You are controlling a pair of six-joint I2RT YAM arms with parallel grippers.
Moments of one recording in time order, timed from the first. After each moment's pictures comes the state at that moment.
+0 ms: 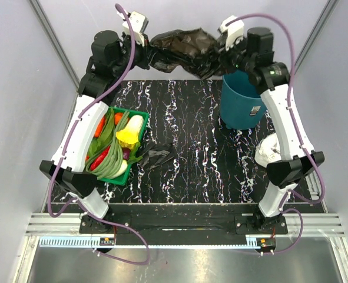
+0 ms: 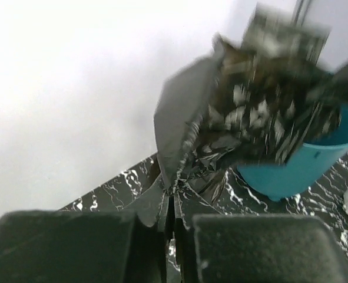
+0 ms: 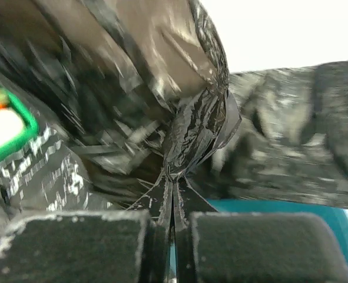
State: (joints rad) left arm -0.39 1.66 2.07 -0.44 0.24 0.06; right arm 0.30 1.79 2.30 -0.71 -0.20 -0.27
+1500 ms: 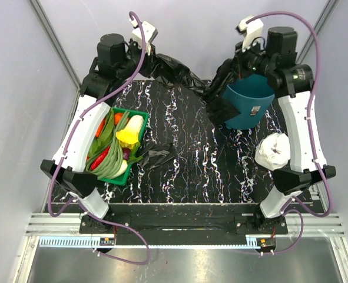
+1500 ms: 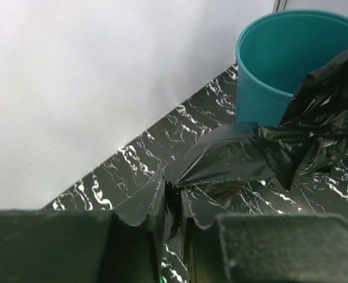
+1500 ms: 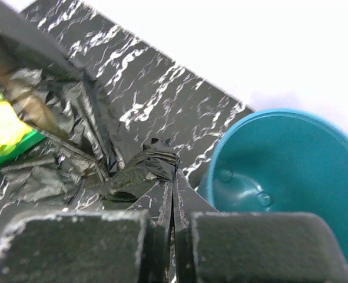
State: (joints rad) left arm -0.40 1.66 2.05 -0.54 0.28 0.16; right arm 0.26 1.68 2.24 -0.92 -0.33 -0.21
